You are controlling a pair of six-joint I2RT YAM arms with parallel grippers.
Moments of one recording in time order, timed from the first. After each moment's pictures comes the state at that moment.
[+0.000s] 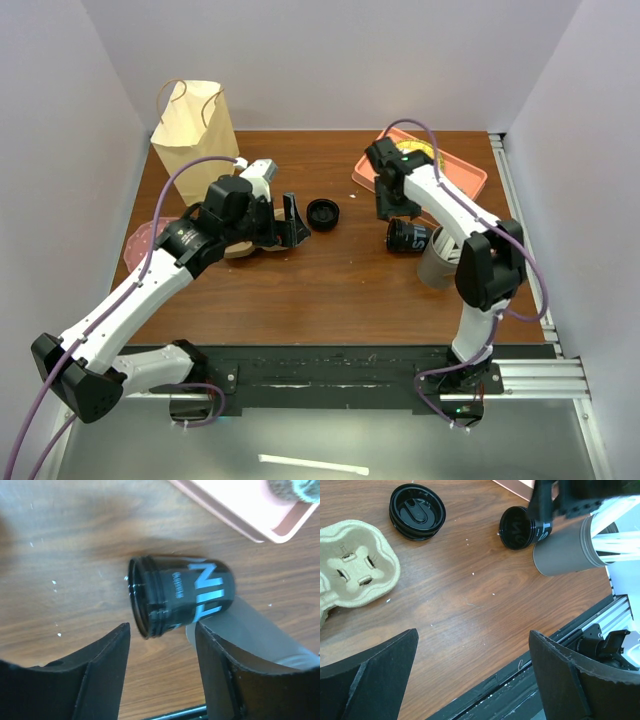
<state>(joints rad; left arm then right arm) -0.62 1.14 1.17 -0.61 0.10 -0.52 0.43 1.86 1.66 -1.05 0.40 0.40</state>
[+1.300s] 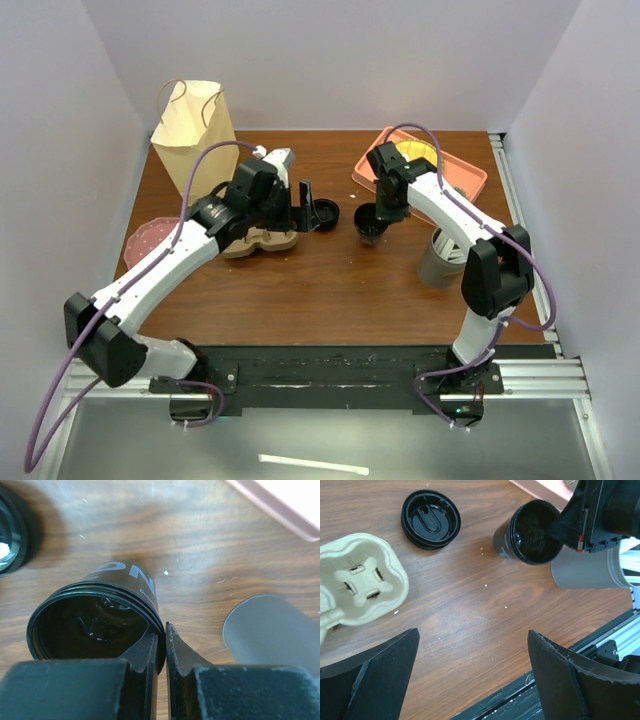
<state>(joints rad) -0.62 1.34 1.28 -0.61 0.05 -0.52 0.46 1.80 1.58 -0.95 0.29 0.47</state>
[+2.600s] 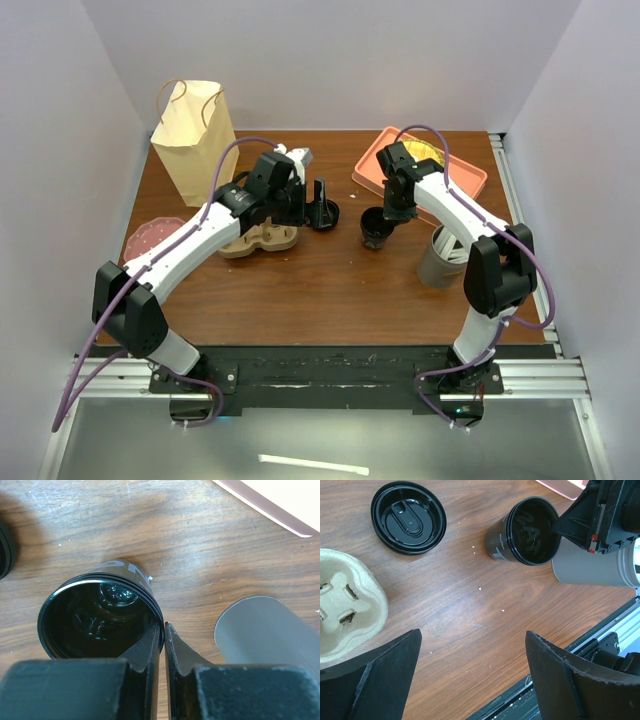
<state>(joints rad) -0.60 1.53 1.36 -0.57 0.16 -0.49 0.40 1.80 1.52 -0.92 0.26 0.46</state>
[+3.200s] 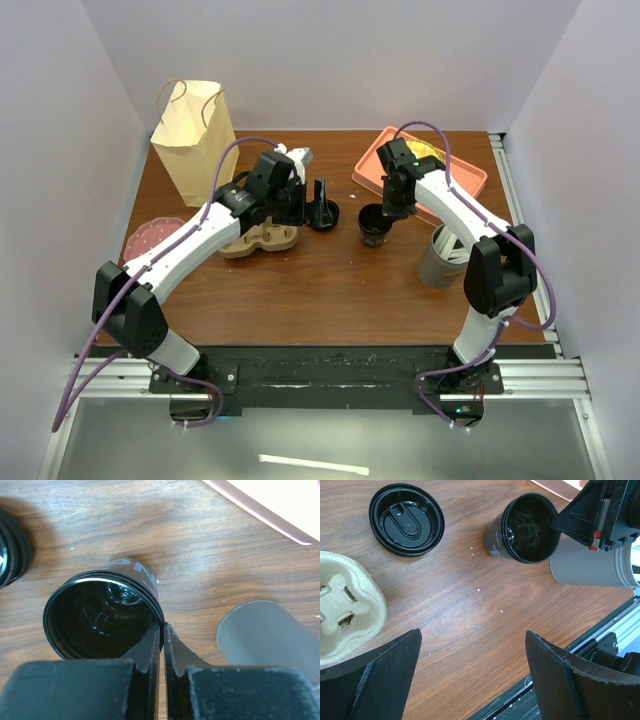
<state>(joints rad) -0.60 1.53 1.36 -0.56 0.16 -0.49 0.40 1.80 1.56 -0.92 0.25 0.45</state>
